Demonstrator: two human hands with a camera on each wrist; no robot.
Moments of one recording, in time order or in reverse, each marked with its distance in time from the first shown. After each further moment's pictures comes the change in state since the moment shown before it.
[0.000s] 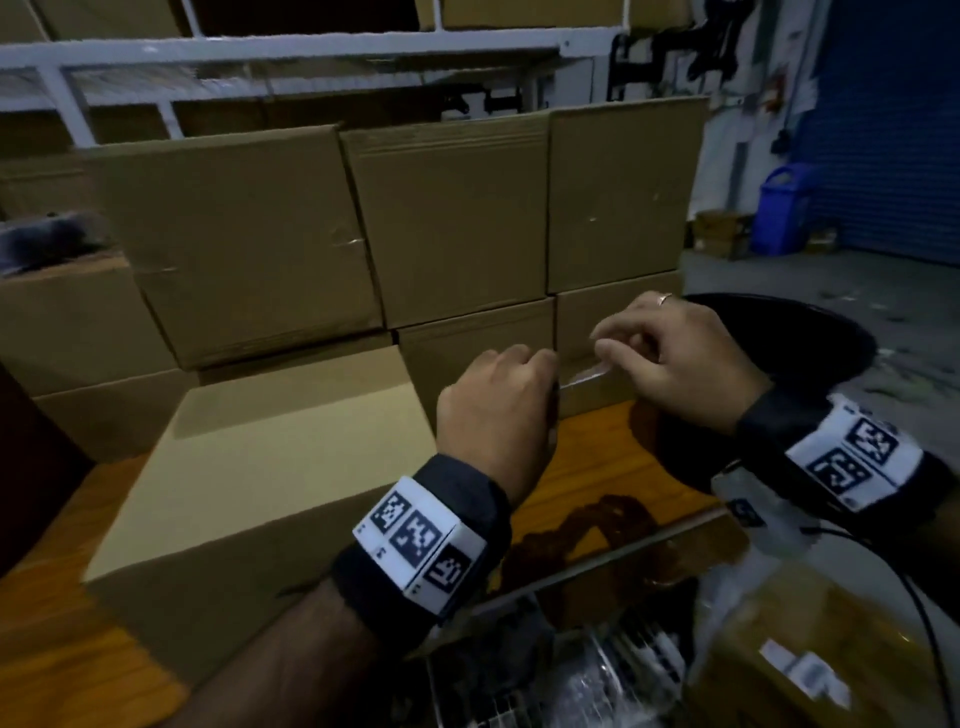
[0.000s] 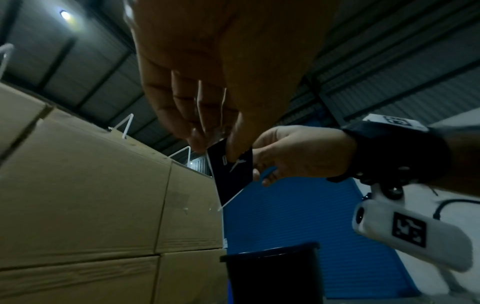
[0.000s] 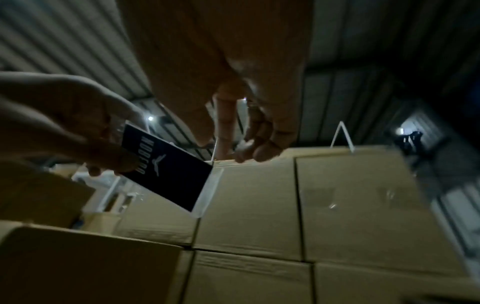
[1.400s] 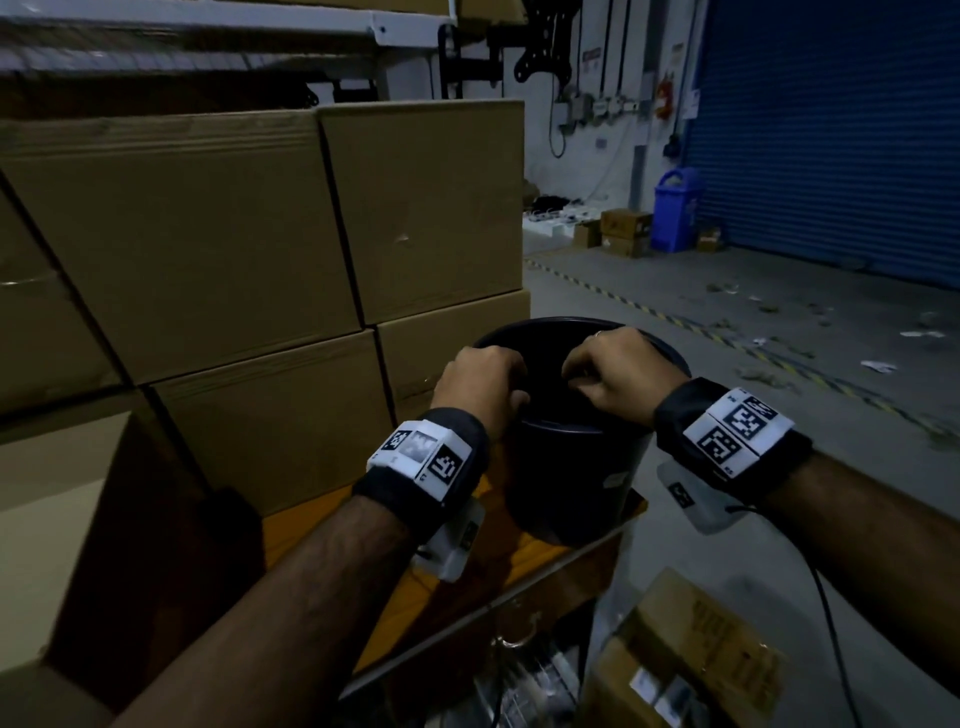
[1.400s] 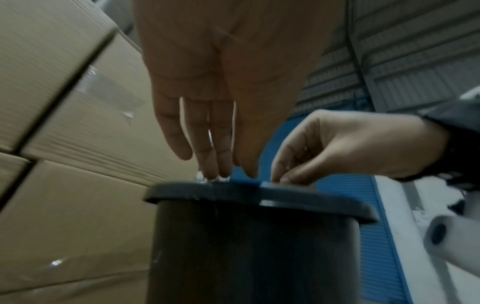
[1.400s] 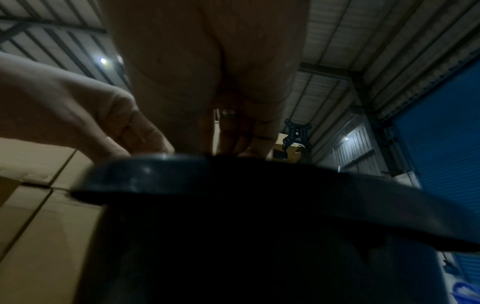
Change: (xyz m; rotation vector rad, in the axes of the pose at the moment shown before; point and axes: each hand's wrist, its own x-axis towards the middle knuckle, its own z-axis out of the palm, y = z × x) left_hand 0.191 0.109 0.168 -0.235 -0.312 -0.071; right_hand 0.036 0.224 -0.064 -0.375 -0.267 0.145
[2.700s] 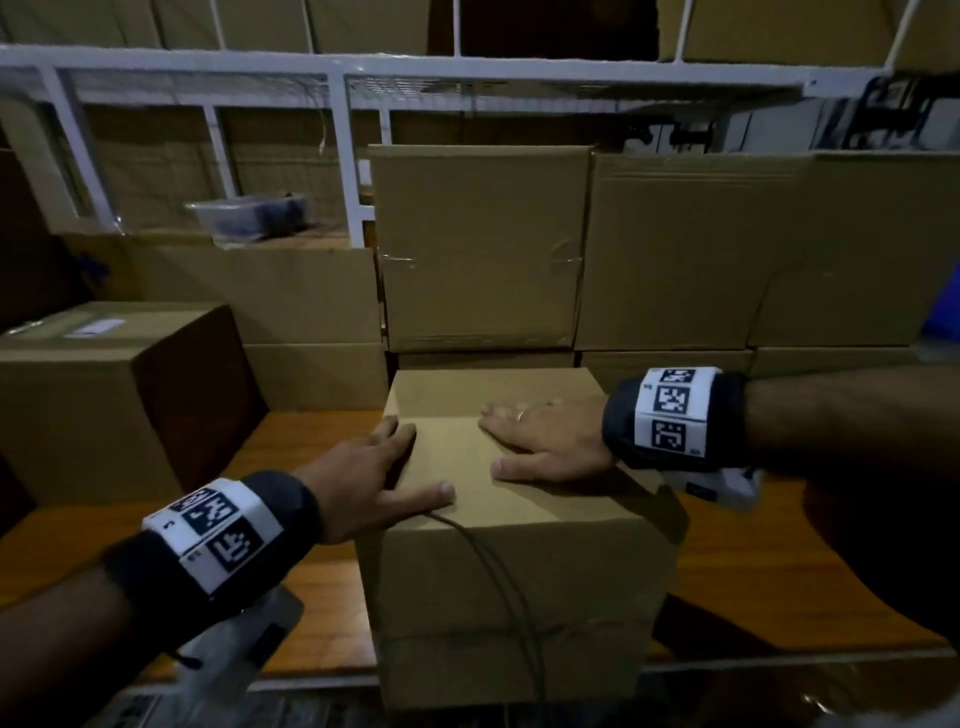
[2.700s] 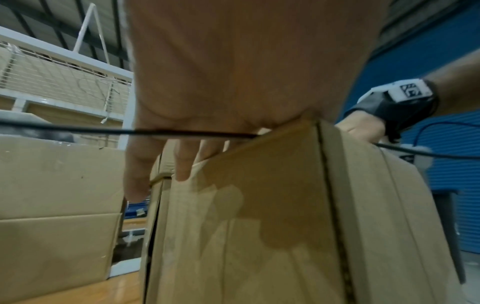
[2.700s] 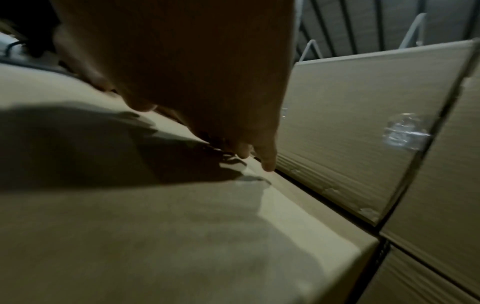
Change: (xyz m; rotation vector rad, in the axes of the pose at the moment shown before) left_hand -0.358 -0.307 -0.238 0.145 -0.347 -0.580; right_hand 0.040 -0.481 0.060 -0.318 -0.658 -0.715
